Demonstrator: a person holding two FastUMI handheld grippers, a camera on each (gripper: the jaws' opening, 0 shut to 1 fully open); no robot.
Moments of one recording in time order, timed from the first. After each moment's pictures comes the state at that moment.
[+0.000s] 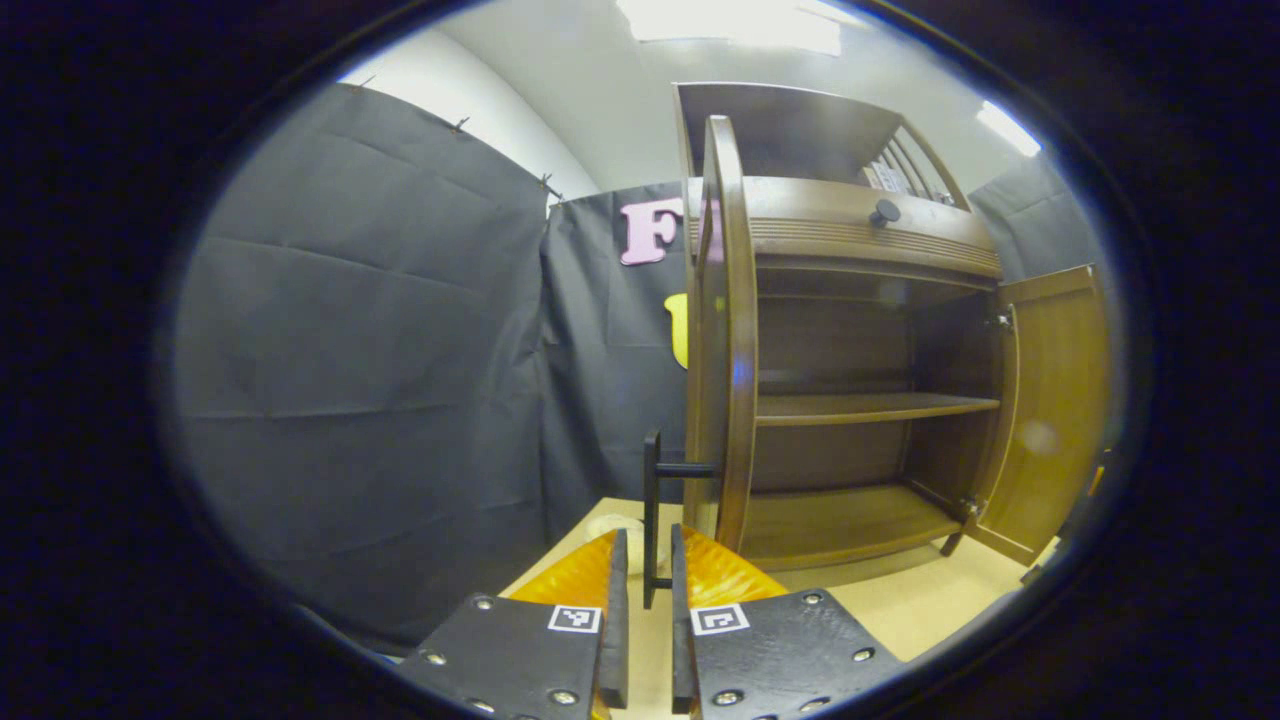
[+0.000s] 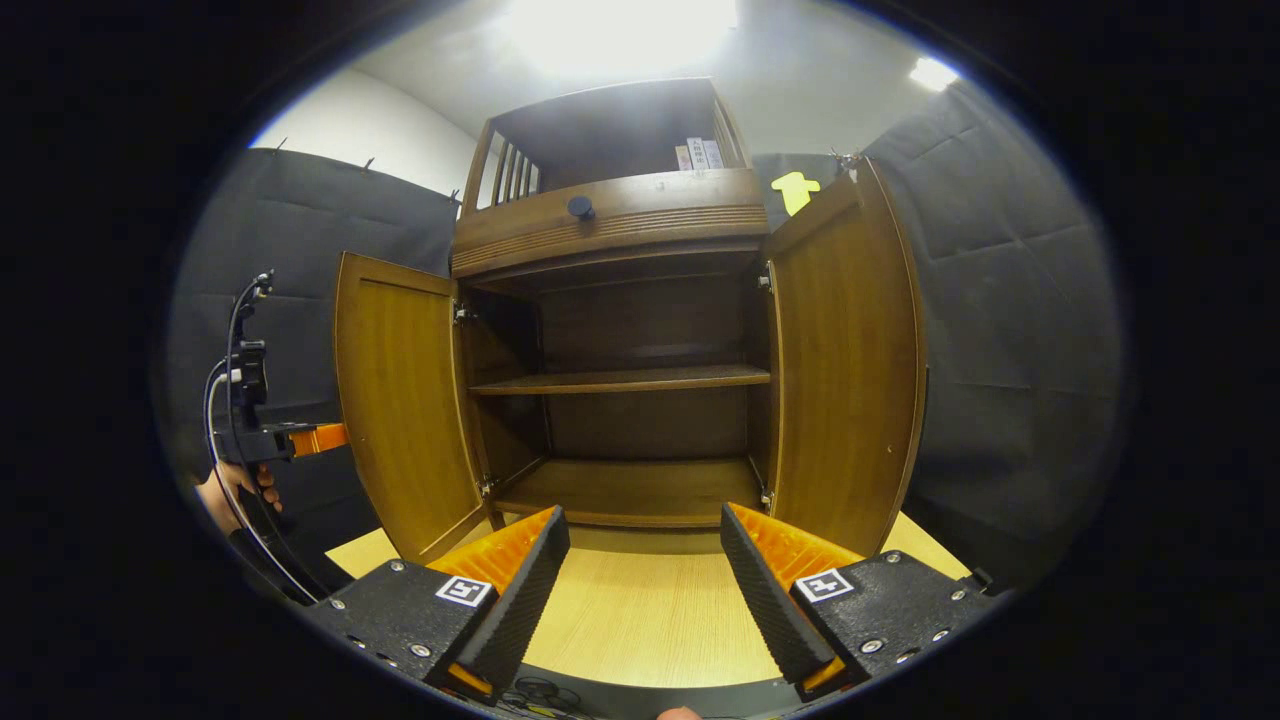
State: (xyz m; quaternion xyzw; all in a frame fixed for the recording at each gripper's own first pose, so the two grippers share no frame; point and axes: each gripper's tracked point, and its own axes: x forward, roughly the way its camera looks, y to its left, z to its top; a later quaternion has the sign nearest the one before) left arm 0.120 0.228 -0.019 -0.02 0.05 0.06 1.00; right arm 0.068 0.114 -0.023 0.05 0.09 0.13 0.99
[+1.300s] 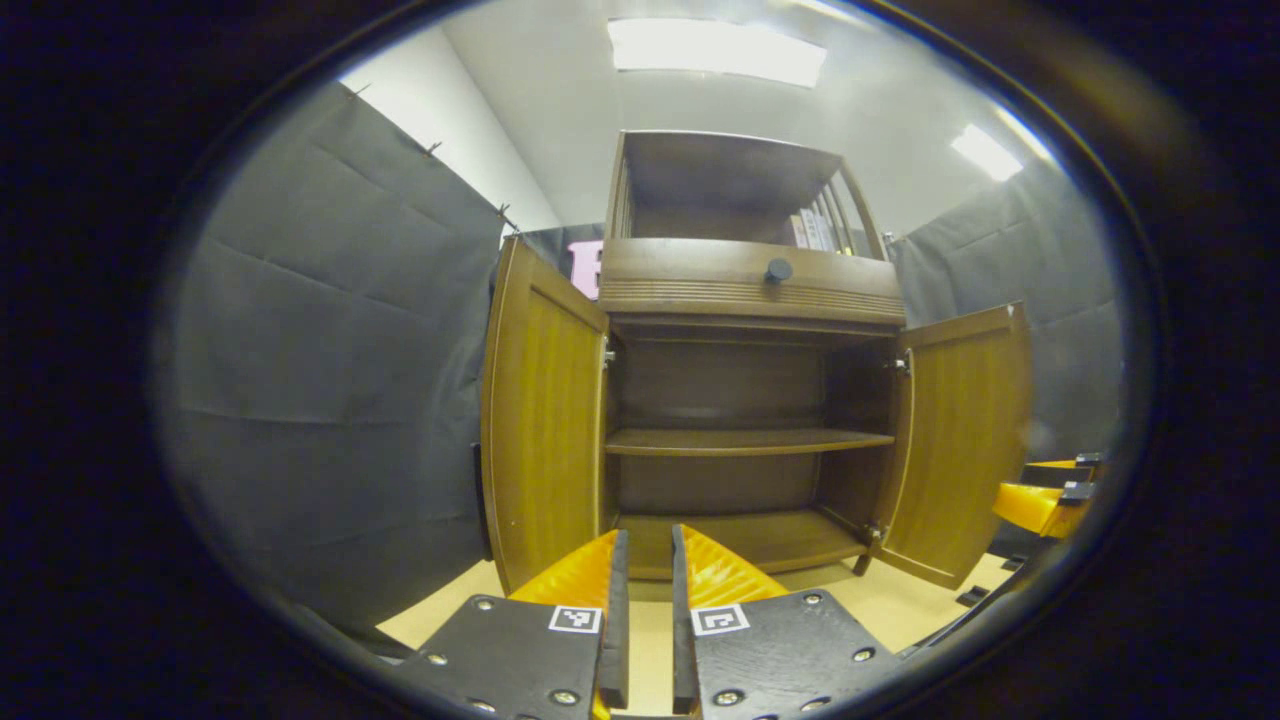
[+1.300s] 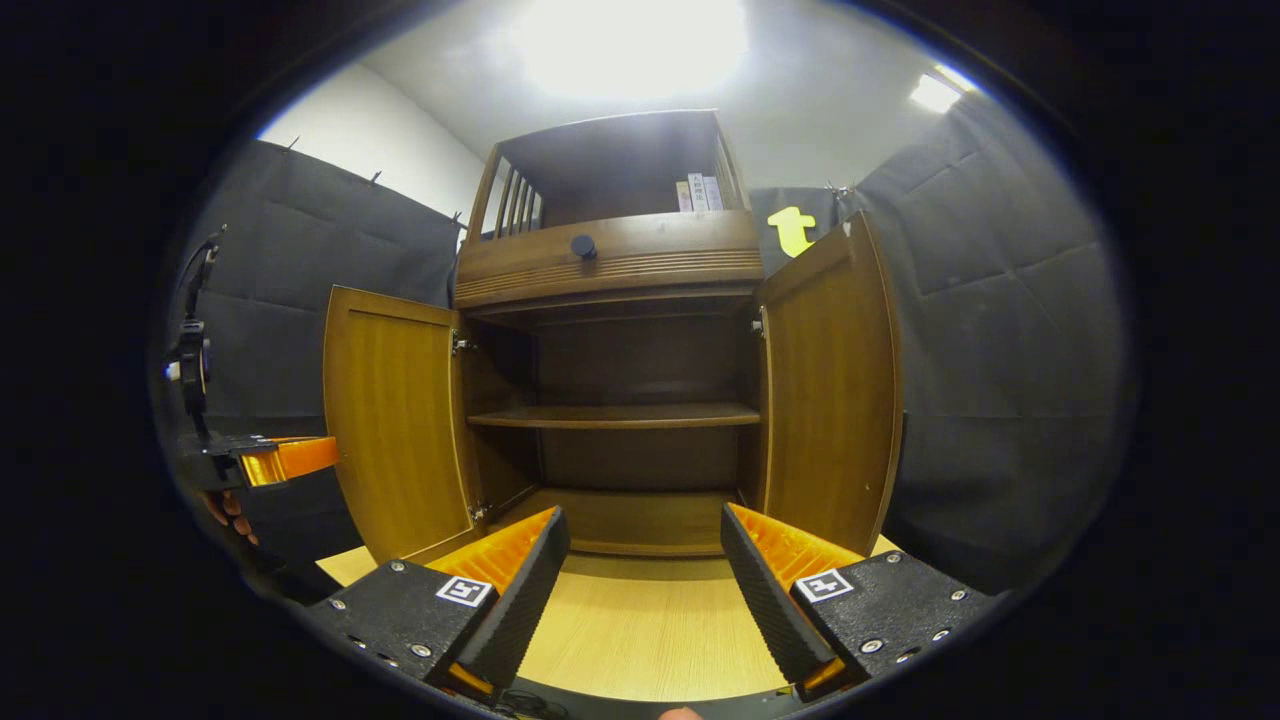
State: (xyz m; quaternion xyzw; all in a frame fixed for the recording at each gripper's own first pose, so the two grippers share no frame) left arm 0.035 0.115 0.031 -0.05 0.00 -0.02 1.00; right arm 0.060 0.106 0.006 0.04 0.03 0.11 0.99
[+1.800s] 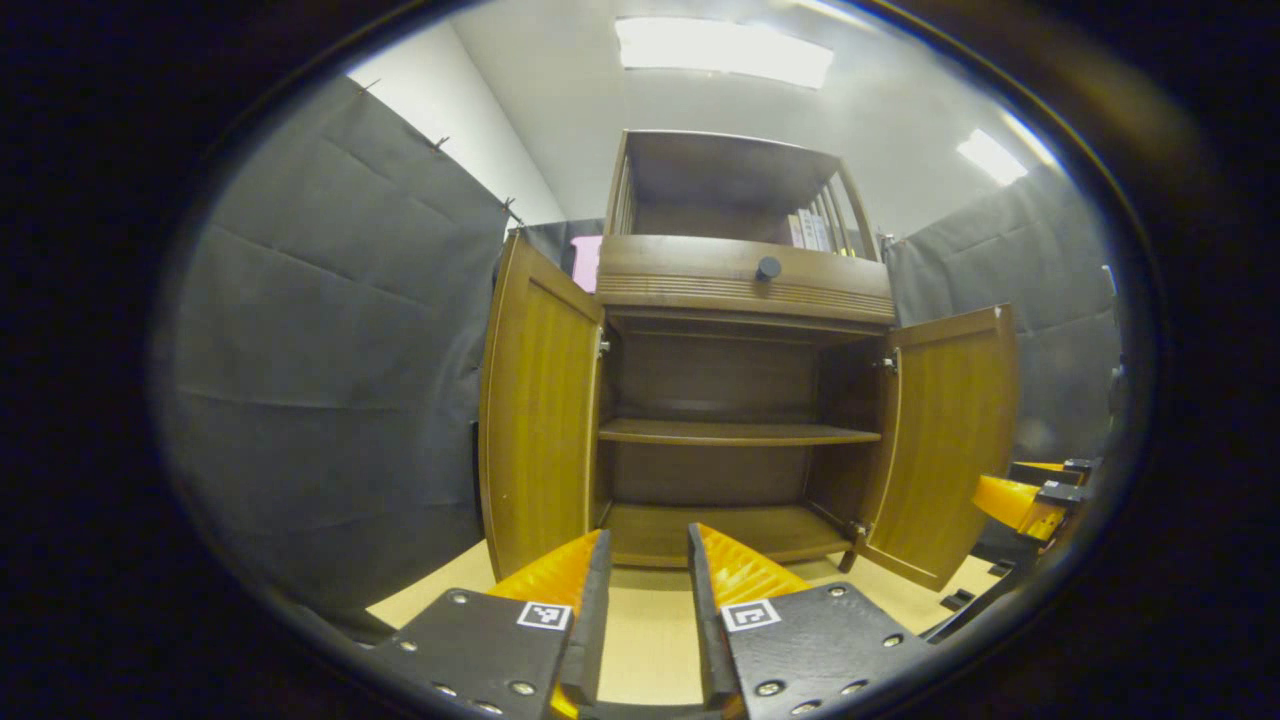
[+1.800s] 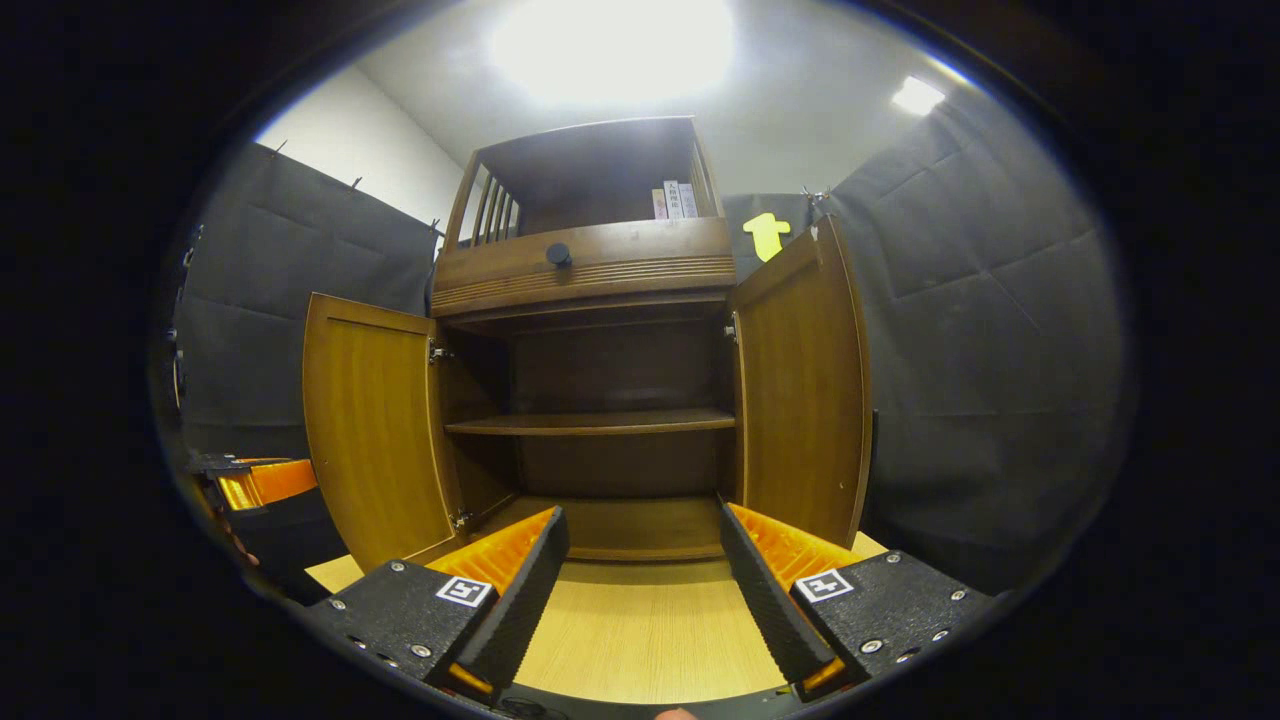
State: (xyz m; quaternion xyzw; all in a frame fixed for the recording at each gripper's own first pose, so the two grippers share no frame) left arm 0.013 0.100 0.020 -0.06 0.01 -0.02 1.00; right arm 0.059 0.093 0.006 0.05 0.02 0.08 1.00
